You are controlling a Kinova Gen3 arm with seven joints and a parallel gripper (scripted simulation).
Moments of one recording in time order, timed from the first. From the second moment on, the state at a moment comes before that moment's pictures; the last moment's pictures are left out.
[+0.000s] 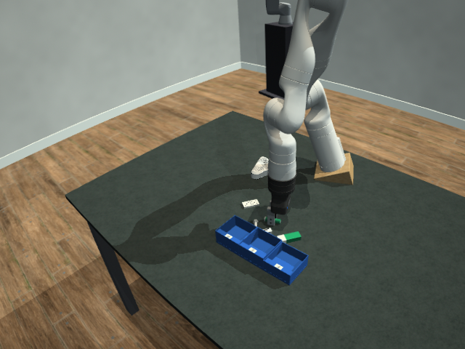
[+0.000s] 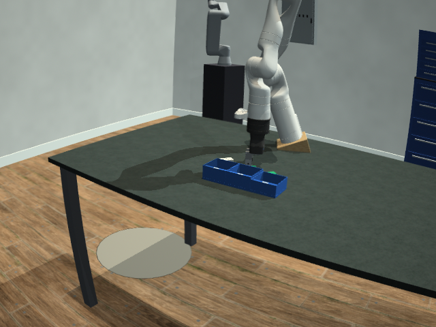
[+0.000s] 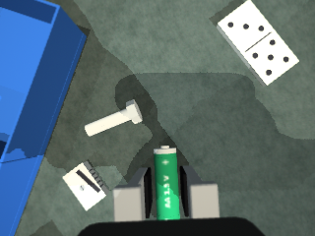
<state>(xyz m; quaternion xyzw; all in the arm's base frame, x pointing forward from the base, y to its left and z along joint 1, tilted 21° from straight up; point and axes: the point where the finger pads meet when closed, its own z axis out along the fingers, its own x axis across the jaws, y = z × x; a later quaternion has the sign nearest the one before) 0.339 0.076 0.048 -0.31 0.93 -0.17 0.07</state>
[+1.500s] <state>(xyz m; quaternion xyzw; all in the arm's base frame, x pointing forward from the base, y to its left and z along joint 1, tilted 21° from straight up) 0.331 0.077 0.084 -0.30 0.94 -0.18 0.06</state>
